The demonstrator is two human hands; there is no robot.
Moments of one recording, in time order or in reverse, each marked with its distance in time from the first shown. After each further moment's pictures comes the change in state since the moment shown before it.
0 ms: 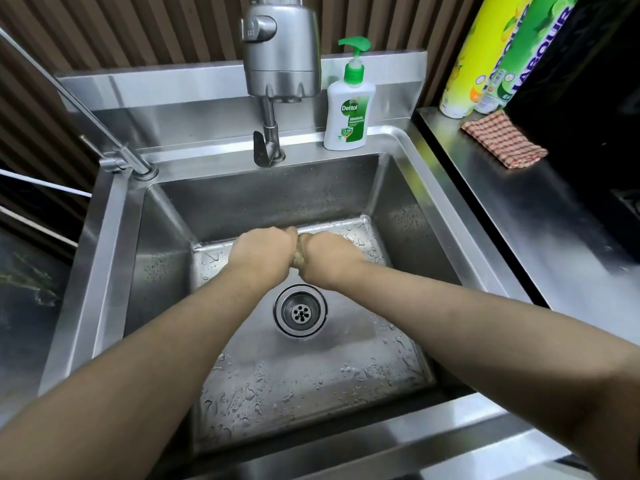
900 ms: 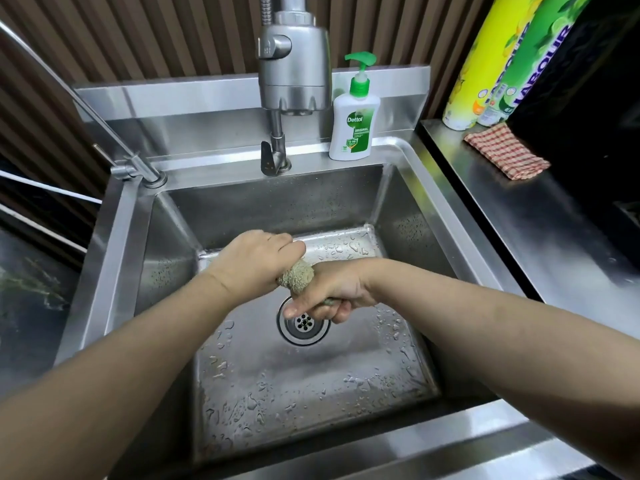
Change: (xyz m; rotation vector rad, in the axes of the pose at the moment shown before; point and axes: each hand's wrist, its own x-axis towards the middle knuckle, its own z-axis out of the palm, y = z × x) left_hand -0.009 -0.038 0.010 -0.004 0.621 0.596; right_hand -0.015 0.010 -0.008 0.884 -0.867 -0.024
